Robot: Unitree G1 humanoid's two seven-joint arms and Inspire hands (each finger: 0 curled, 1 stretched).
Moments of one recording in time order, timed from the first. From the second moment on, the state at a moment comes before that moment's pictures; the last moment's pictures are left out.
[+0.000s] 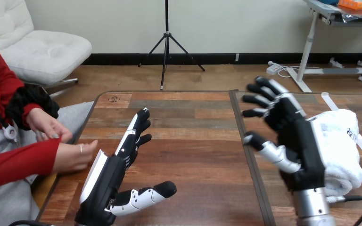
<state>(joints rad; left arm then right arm) 0.05 0.18 -0.06 0.57 0.05 -1.03 -0.17 -0.22 -0.08 -0.15 0.79 0.20 -1.05 0.31</state>
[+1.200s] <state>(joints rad) 0.05 0.18 -0.06 0.58 0.06 -1.03 -0.17 -0.25 -0.23 -0.27 0.51 0.00 -0.69 -0.05</state>
